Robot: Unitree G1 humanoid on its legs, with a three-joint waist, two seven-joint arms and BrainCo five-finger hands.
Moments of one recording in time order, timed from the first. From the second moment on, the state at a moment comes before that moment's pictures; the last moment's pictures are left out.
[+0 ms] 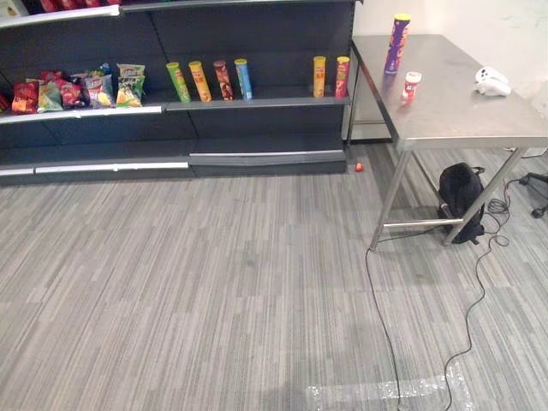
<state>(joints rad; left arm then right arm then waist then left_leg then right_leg) 0.14 0.12 0.07 1.27 -0.31 -0.13 -0.01 0.09 -0.09 -0.38 1.23 0.08 -0.08 0.00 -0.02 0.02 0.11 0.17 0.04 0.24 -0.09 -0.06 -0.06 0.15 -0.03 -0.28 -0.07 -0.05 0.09</state>
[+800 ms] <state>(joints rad) 0.14 0.12 0.05 1.27 -0.30 -0.14 0.00 0.09 -0.08 -0.38 1.23 0.08 -0.08 -0.01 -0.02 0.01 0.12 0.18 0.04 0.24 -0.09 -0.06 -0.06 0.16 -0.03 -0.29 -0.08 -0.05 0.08</state>
